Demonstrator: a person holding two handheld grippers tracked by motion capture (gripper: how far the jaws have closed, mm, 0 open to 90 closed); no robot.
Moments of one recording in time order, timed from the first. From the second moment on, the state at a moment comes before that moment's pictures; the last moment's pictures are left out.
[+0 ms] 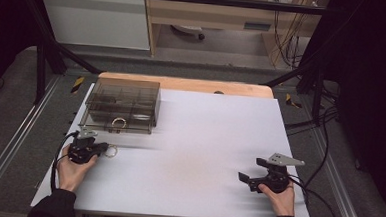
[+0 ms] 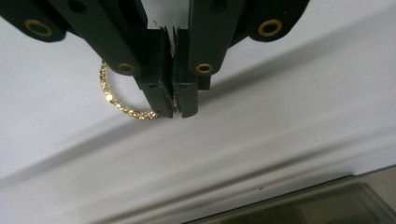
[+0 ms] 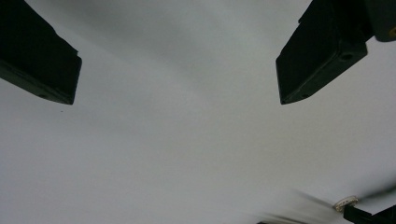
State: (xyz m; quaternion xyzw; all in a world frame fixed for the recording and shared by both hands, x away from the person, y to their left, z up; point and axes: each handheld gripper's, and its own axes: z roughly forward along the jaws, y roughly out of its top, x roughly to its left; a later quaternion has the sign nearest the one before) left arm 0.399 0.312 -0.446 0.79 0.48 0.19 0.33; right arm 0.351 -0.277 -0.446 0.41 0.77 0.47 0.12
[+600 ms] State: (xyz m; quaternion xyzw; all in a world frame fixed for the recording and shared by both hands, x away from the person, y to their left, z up) left arm 0.384 0.312 -0.431 0.79 0.46 0.19 0.36; right arm 0.351 -0.276 -0.446 0.41 0.77 0.47 0.12
